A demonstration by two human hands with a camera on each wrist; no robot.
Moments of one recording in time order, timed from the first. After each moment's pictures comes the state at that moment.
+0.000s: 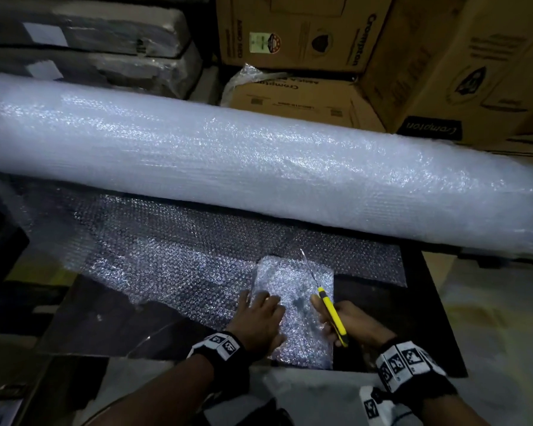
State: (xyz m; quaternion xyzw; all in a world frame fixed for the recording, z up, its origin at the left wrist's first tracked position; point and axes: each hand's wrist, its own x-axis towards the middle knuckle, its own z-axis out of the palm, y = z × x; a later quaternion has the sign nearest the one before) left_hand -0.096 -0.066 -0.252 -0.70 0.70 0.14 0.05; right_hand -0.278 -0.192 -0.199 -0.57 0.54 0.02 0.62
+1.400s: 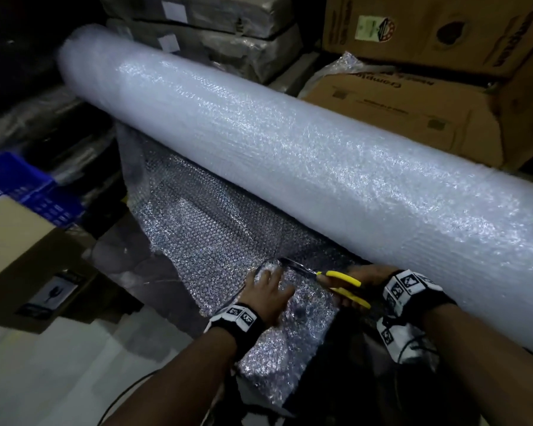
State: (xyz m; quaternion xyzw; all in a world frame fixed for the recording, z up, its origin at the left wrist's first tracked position) left_hand -0.134 -0.168 -0.243 -0.85 0.47 0.21 0.14; right_hand -0.207 -0.409 -0.201 -0.75 0.23 0.42 0.46
